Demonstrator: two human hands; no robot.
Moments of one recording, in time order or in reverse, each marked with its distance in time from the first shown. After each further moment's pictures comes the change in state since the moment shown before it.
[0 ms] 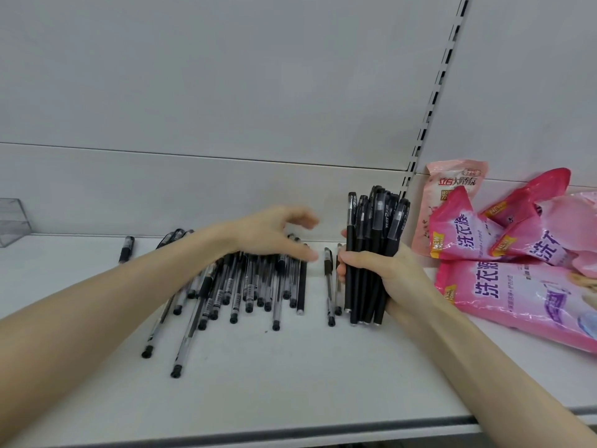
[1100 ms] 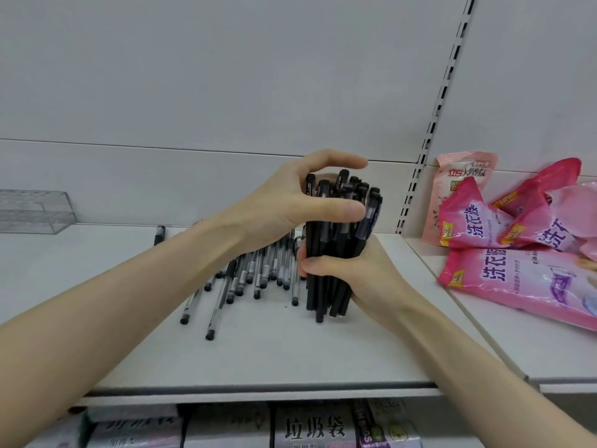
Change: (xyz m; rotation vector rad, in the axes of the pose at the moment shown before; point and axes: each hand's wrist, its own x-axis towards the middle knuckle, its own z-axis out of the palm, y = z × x) left_hand -0.066 0.068 -0.003 -0.642 0.174 0.245; right_hand -0.021 0.003 0.047 -0.220 -0.297 -0.261
